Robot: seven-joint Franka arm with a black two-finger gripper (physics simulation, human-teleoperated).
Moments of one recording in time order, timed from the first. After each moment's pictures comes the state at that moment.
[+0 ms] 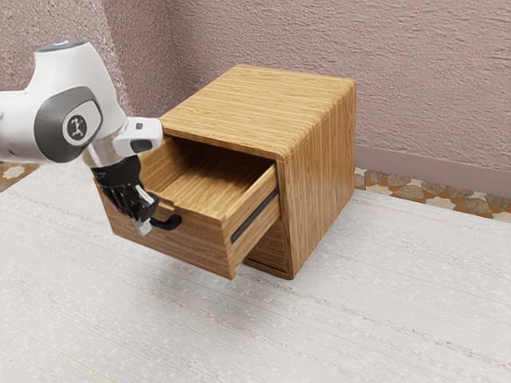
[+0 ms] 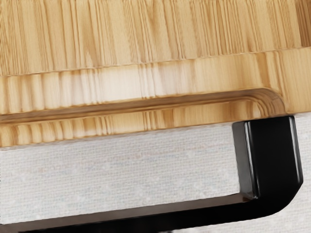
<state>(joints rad) 0.60 -0.55 -0.60 -2.30 -0.39 1.87 0.32</state>
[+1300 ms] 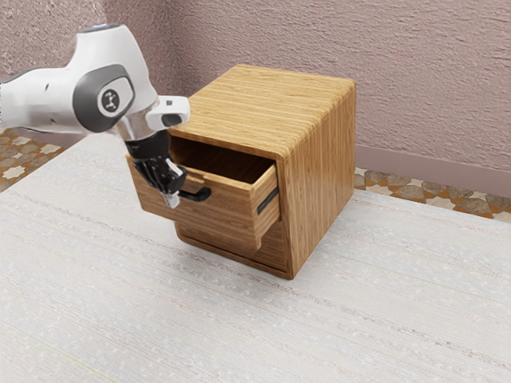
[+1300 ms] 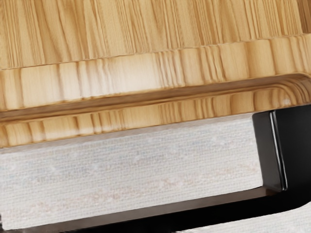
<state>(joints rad) 0.66 -0.20 -0.67 -2.05 -0.25 1.94 0.25</state>
